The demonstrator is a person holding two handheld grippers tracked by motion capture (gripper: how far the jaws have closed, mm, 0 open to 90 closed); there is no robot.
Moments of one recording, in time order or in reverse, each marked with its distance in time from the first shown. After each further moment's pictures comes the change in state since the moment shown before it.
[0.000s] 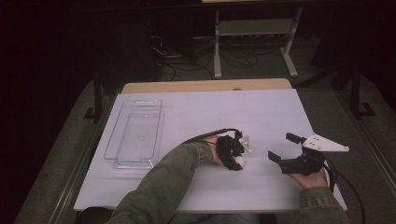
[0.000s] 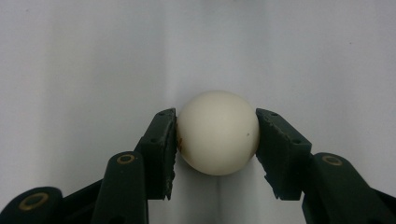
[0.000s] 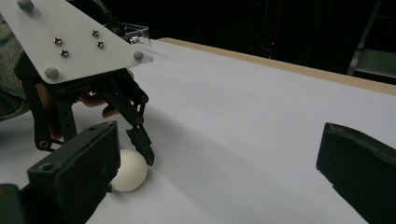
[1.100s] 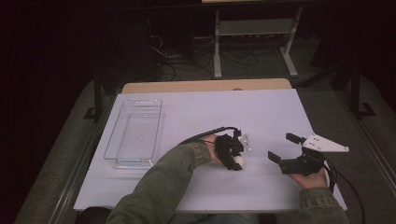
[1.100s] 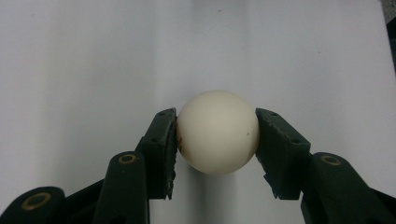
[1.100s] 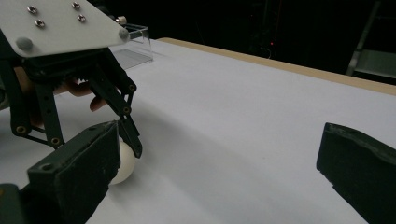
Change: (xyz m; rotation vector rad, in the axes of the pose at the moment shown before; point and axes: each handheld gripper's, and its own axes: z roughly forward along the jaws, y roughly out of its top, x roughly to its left) left arm -0.007 0.003 -0.019 -0.013 -0.015 -0.022; right arm 0.001 0.000 0.000 0.000 -0.003 -0.002
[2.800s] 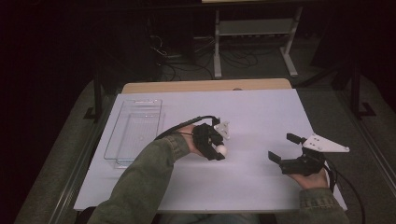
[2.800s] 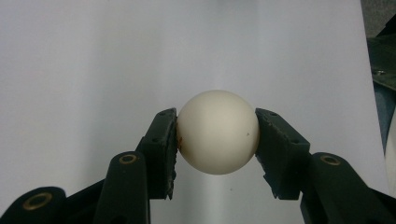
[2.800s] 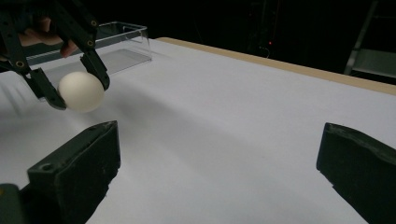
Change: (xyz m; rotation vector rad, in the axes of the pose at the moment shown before) left arm -0.001 -0.031 -0.069 -0.019 0.087 -0.018; right arm 0.001 0.001 -0.001 0.003 -0.007 0.002
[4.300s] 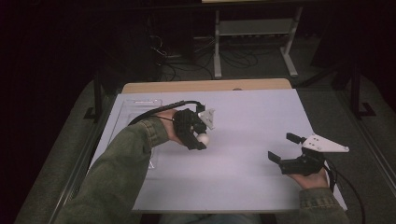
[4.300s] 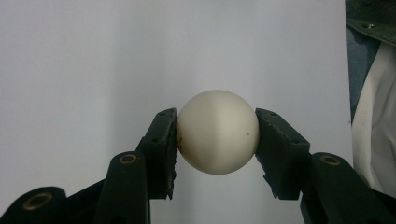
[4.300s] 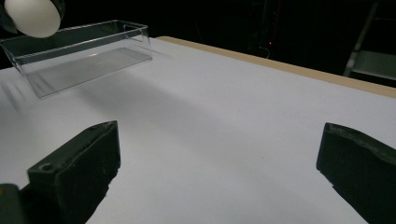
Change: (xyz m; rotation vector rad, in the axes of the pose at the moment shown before) left arm -0.006 0.000 -0.083 0.125 0.066 0.052; right arm 0.001 0.002 0.000 0.004 -0.001 -0.013
